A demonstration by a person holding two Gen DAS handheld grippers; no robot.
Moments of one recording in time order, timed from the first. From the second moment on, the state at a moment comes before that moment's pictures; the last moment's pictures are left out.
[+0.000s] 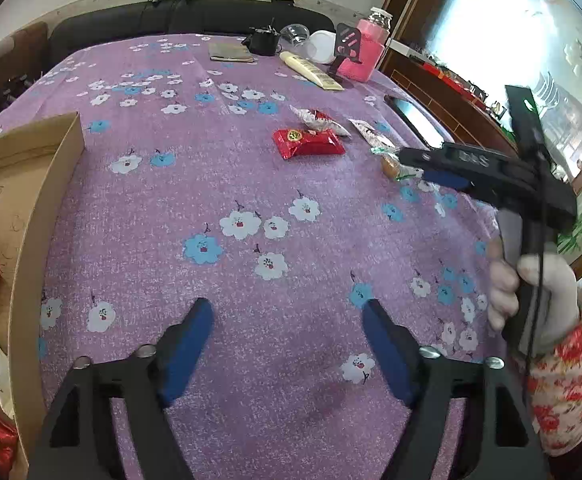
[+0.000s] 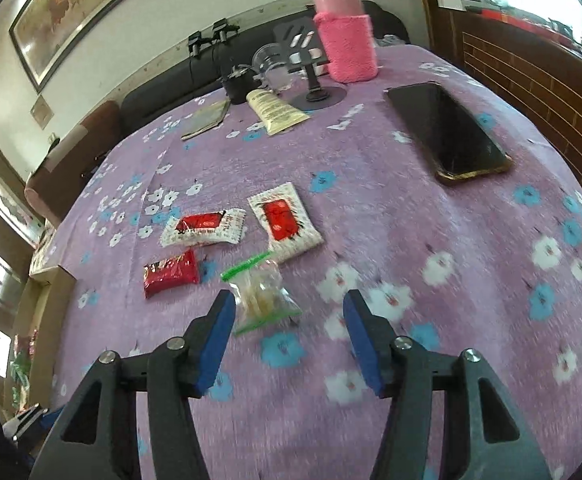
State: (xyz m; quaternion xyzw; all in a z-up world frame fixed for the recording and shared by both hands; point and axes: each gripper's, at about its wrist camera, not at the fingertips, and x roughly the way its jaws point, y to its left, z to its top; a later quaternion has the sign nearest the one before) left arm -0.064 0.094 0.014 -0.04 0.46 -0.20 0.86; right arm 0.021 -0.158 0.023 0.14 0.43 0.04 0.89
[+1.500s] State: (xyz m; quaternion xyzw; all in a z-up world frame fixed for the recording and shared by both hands) left arm 0.075 -0.023 0.019 0.15 0.47 -0.29 0.82; right arm 0.044 -0.199 0.020 0.24 0.42 0.08 0.87
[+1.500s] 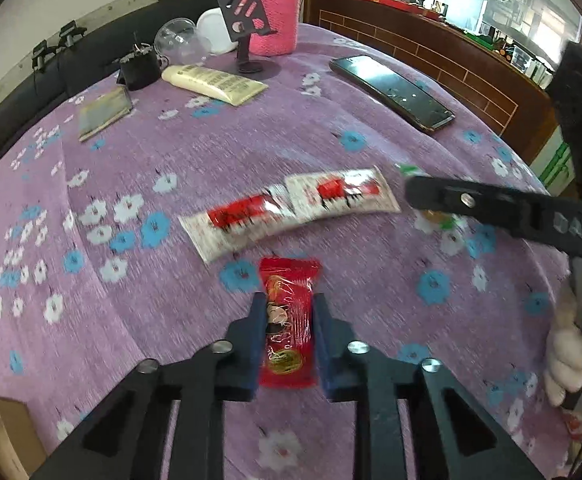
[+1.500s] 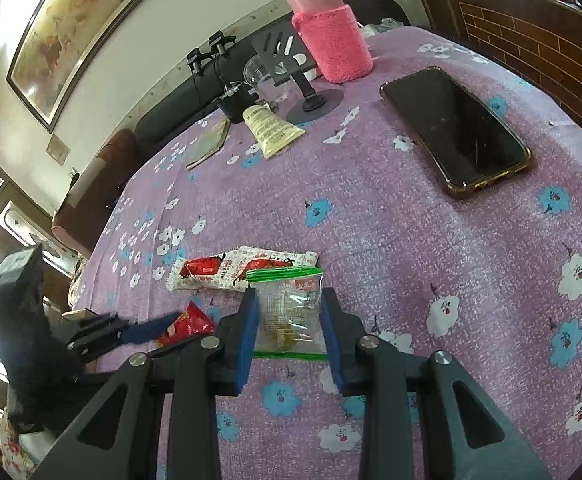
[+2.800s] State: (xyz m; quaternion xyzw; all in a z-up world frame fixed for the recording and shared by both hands) left arm 0.043 -0.017 0.020 0.14 0.44 -0.28 0.84; right arm 0.030 -0.185 0.026 0.26 0.38 0.13 0.88
